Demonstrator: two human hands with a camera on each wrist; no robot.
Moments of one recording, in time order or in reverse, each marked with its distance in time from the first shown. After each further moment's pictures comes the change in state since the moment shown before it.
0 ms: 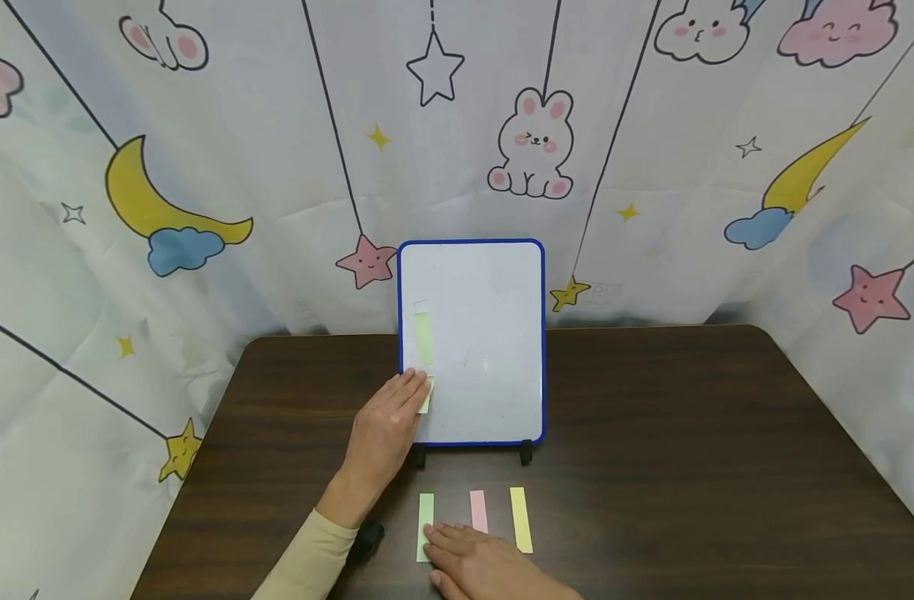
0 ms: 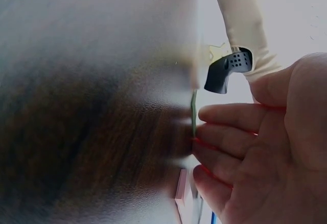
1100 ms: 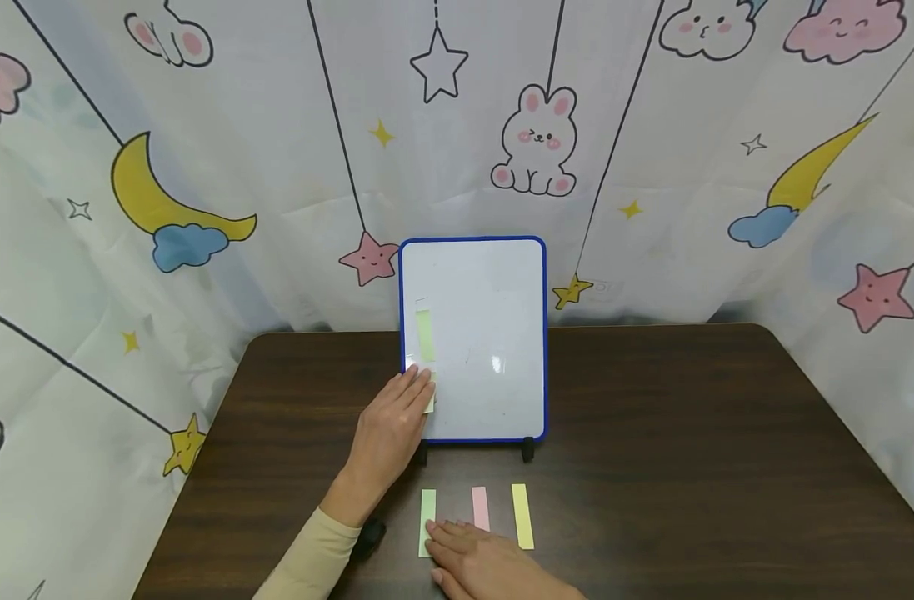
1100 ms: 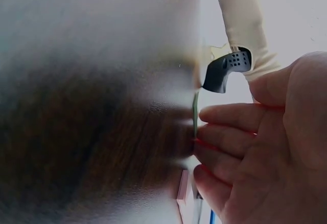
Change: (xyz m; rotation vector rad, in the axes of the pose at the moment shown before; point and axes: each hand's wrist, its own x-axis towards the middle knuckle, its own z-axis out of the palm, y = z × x) left_hand -0.003 0.002 0.001 0.051 -0.077 0.006; right_hand 0.000 0.000 0.003 -0.086 0.053 -0.066
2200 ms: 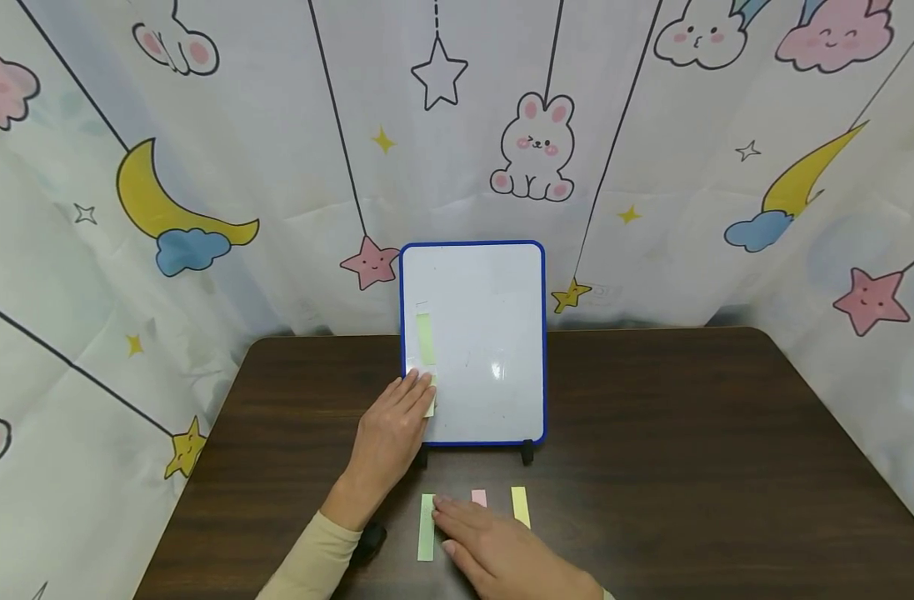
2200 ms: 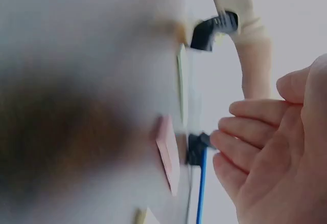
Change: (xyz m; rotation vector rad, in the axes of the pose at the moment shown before) left_hand -0.002 0.001 0.002 0.015 0.007 0.012; right_hand -0.004 0.009 -0.022 0.158 0.019 0.130
